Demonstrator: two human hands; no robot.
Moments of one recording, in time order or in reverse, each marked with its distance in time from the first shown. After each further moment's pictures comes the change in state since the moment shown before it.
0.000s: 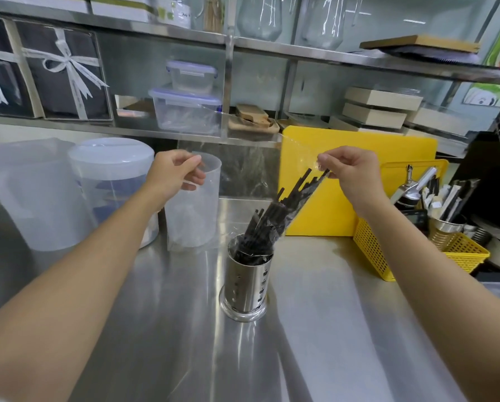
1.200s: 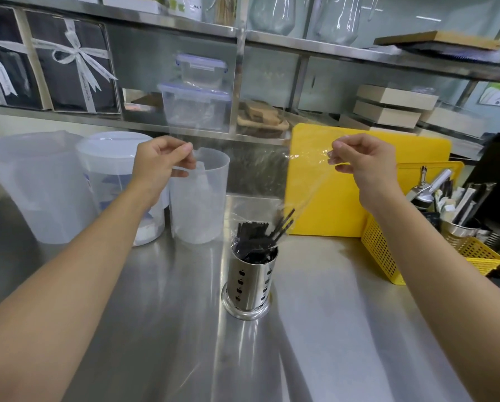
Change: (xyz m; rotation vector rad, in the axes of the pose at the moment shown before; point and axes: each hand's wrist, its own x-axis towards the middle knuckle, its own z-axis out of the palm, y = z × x) left_hand 0.000 -0.006 -0.027 -0.207 0.156 0.023; right_hand 0.005 -0.014 0.006 0.194 0.011 0.049
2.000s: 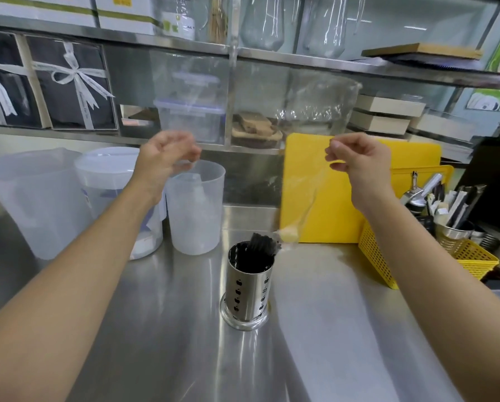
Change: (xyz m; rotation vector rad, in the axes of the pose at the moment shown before) left_hand 0.008 0.025 0.011 -0.153 -0.082 0.020; right_hand 0.004 -0.006 -0.006 0.104 0.061 -0.048
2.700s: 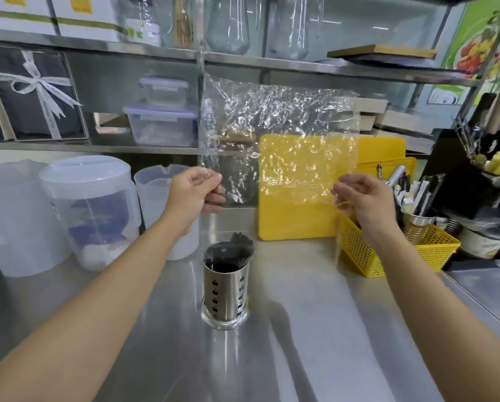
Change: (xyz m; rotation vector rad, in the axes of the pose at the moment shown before) left_hand -0.044 -0.022 0.090 0.025 -0.103 -0.135; right_hand -0.037 0.035 -0.079 -0.042 0.075 0.148
